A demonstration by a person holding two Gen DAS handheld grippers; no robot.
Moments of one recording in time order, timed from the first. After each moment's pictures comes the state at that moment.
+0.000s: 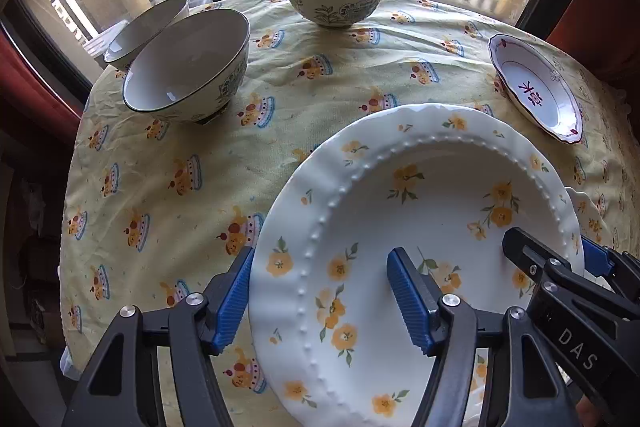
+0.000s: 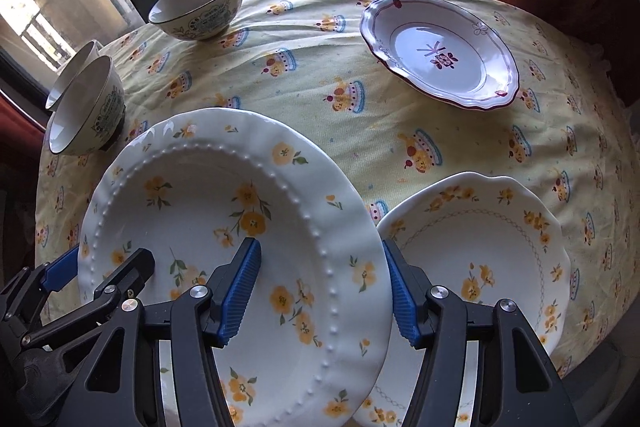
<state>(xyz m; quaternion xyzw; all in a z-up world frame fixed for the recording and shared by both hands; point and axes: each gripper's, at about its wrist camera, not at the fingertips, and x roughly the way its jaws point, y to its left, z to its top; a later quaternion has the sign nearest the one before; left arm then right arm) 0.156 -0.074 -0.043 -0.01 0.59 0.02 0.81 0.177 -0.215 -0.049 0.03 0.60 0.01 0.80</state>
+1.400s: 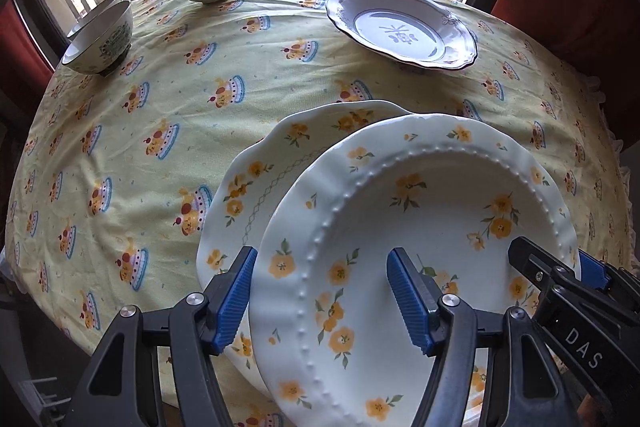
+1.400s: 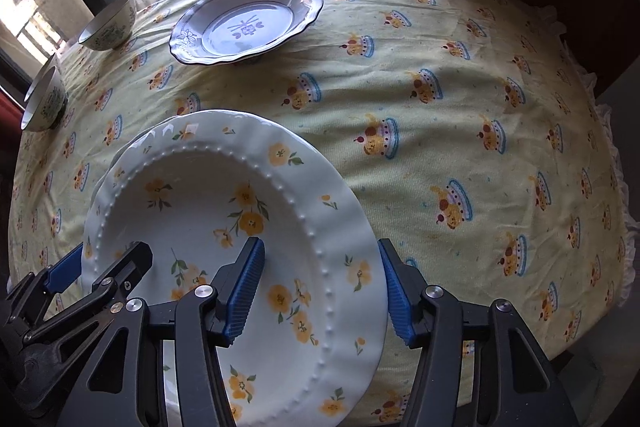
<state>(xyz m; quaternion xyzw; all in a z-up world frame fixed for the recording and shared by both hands) 0.102 -0.273 -0.064 -0.06 0.59 0.04 0.81 0.122 -0.429 -0.048 0.02 0.60 0.00 0.80</state>
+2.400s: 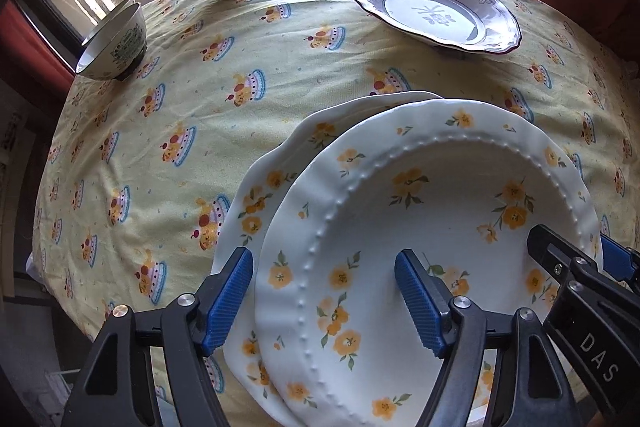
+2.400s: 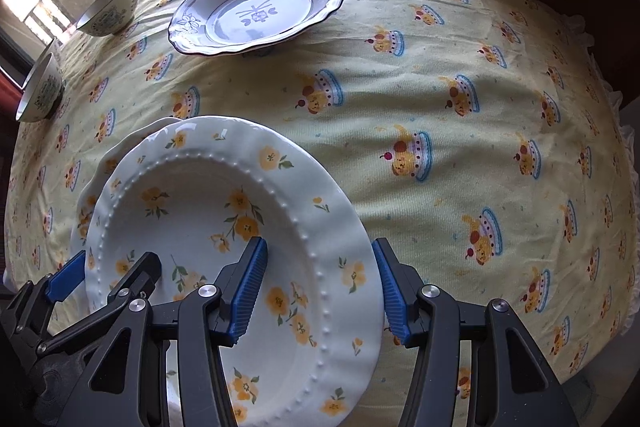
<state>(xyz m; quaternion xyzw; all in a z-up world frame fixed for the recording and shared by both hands) 0.123 -0.282 -0.080 0.01 0.60 0.10 0.79 0.149 -0.415 -0.071 0.00 0.62 0.03 0.79</state>
